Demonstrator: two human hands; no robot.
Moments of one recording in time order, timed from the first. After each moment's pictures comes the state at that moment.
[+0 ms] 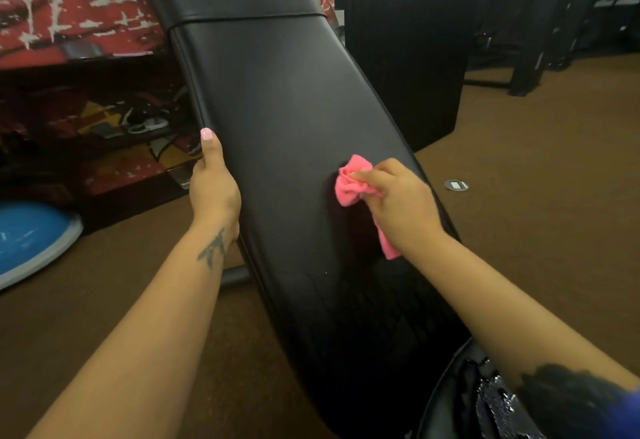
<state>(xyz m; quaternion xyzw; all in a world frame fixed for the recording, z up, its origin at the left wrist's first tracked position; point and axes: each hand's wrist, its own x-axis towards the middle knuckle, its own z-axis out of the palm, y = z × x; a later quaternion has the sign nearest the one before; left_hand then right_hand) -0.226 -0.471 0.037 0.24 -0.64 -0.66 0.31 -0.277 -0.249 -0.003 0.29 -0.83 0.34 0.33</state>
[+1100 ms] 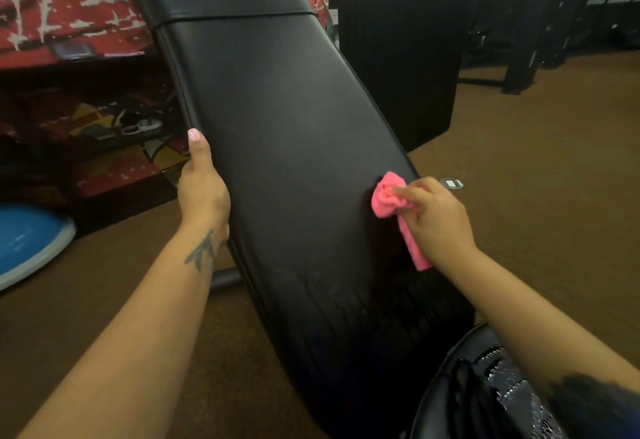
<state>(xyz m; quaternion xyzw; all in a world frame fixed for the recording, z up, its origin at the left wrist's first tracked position) -0.227 -0.470 0.038 0.24 -0.63 -0.67 0.32 -0.292 -0.194 -0.036 0.23 -0.86 0.30 0.33</state>
